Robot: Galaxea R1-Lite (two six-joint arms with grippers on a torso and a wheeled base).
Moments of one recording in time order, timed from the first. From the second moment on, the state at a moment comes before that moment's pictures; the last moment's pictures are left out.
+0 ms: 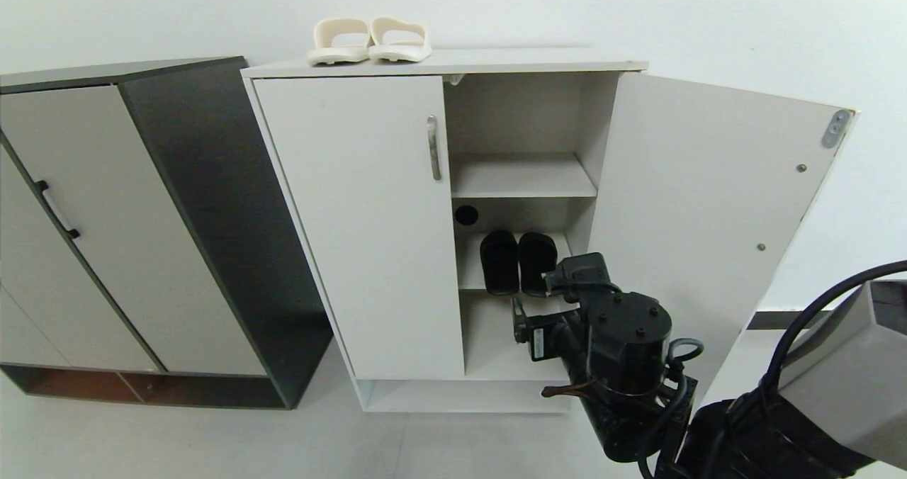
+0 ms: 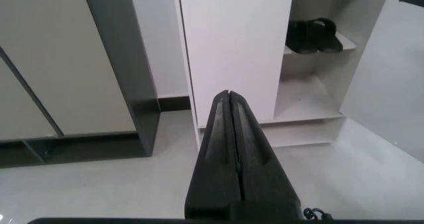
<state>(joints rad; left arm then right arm) 0.00 0.00 0.00 0.00 -0.03 0.06 0.87 2.04 -0.76 -1.22 -0.71 0.00</state>
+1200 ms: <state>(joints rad) 0.00 0.00 0.00 0.00 -0.03 0.05 0.85 2.04 -0.74 -1.22 -0.71 -0.01</state>
